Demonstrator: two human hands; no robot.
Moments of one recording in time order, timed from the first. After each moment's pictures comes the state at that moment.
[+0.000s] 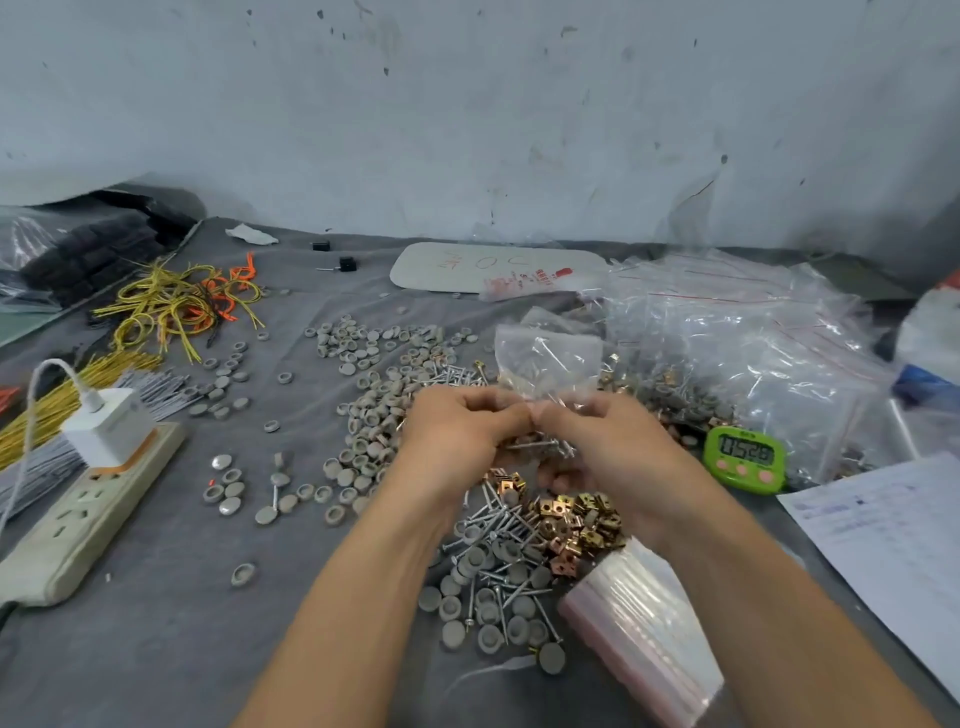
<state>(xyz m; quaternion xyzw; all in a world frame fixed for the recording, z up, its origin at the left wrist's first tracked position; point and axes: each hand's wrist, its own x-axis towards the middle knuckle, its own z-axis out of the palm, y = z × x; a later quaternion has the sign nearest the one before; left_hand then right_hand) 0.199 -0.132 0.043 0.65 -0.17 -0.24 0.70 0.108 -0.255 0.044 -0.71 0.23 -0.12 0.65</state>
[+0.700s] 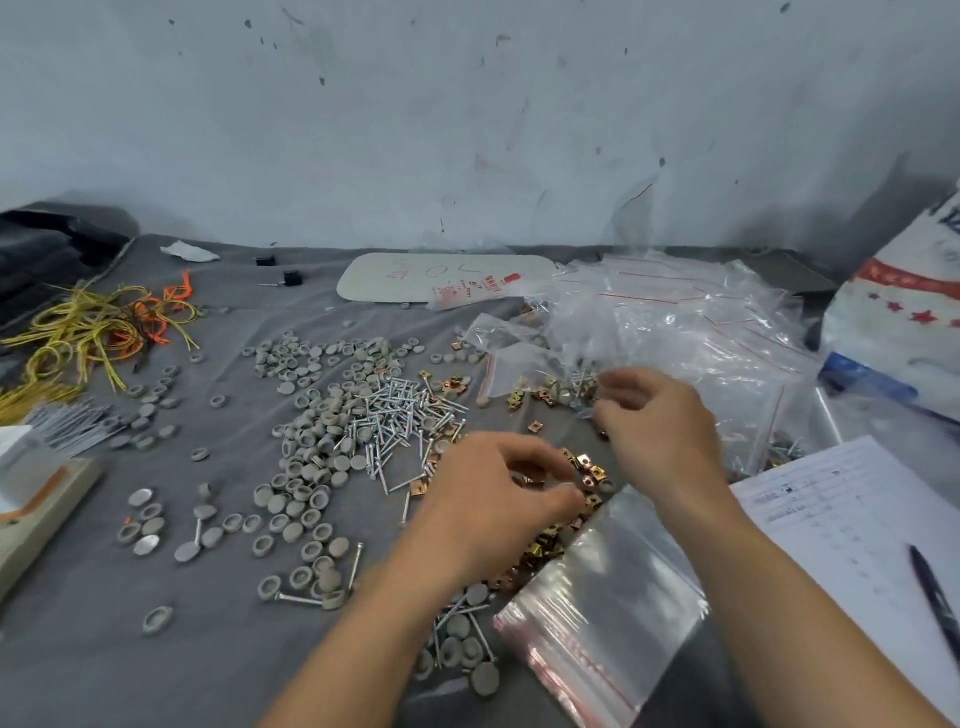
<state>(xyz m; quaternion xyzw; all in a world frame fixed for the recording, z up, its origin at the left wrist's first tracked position) 0.155 -0.167 0.027 0.77 -0.40 -0.18 0.48 0.080 -0.334 0.028 -0.77 0.37 -0.33 0.40</state>
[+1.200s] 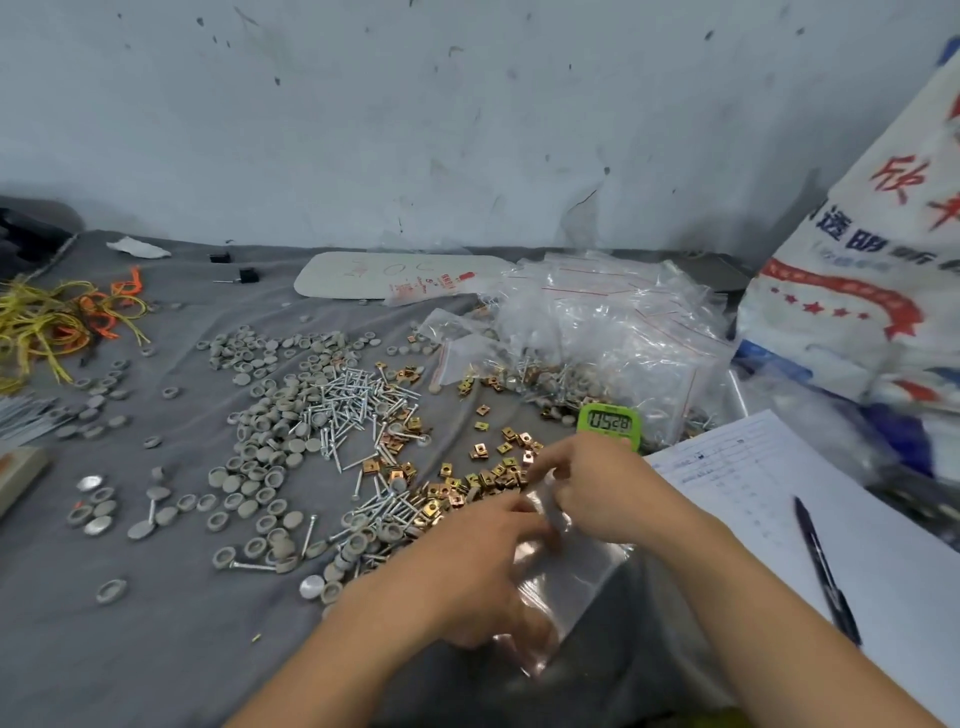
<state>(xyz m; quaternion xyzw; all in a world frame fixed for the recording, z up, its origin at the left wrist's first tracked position) 0.110 -0.167 -0.001 0.77 -0.60 -0.18 0.16 0.029 -0.324 0.018 -0.92 0.29 -0.01 0.25</state>
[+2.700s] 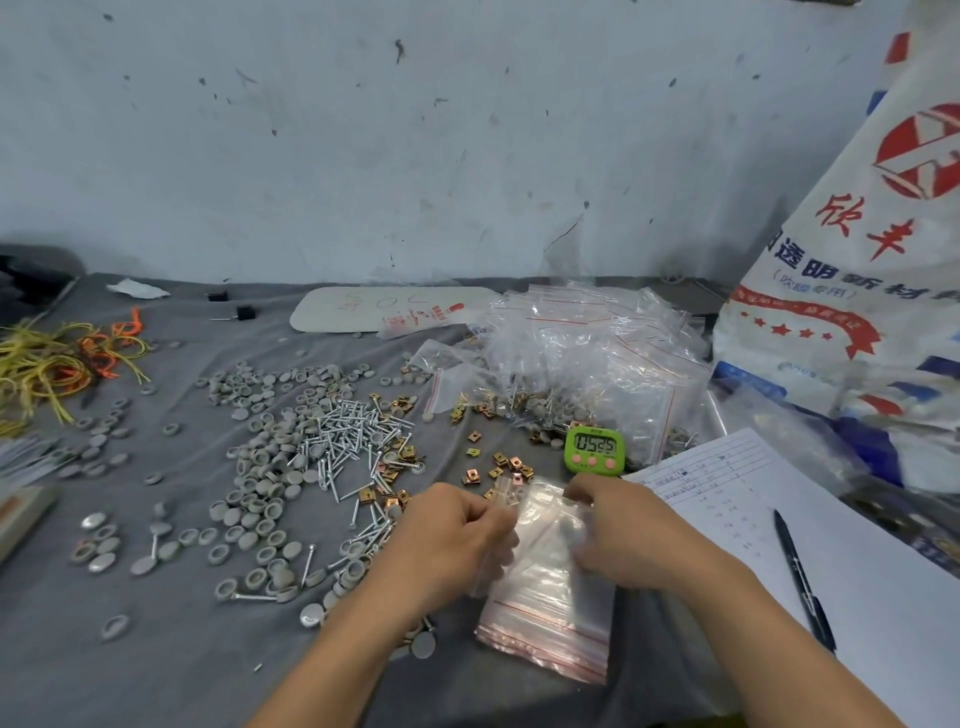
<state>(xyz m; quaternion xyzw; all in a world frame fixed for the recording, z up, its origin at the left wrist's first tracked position) 0.119 -0.167 0.007 0.78 -0.37 -0.24 0.44 -0.010 -0.330 0.011 -0.92 0.32 0.01 0.20</state>
